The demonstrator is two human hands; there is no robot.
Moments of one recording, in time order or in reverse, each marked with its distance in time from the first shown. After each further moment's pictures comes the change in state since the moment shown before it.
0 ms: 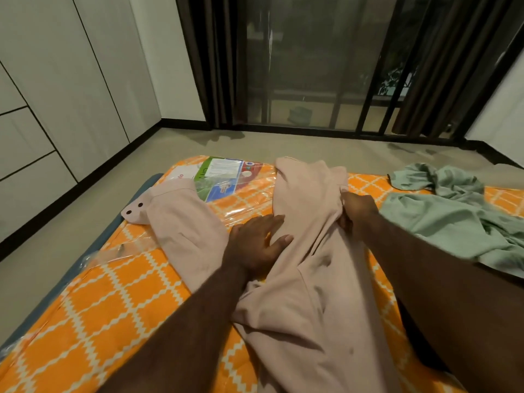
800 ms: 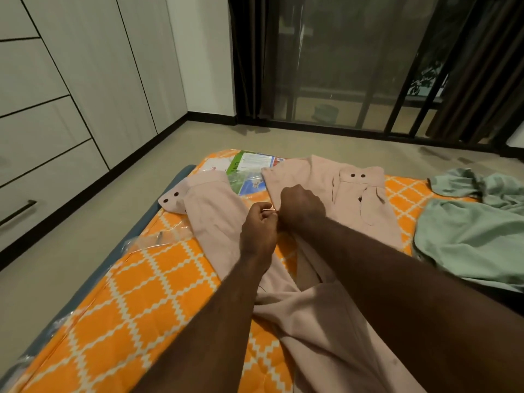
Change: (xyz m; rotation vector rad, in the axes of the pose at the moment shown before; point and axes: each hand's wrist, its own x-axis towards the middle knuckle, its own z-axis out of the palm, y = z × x) left_hand 0.003 -0.020 -0.021 -0.744 0.368 -0.557; right_hand -0.130 -0.040 0.143 -1.153 -0.249 -0.835
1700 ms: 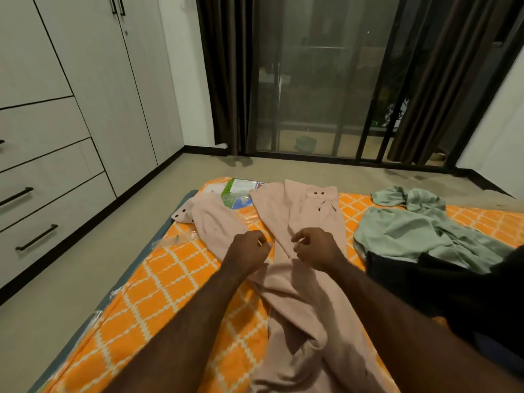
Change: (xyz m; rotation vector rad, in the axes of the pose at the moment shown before) left_hand -0.120 0.082 -0.065 0.678 -0.266 0.202; right_hand -0.189 0.068 -0.049 0.621 0.024 0.115
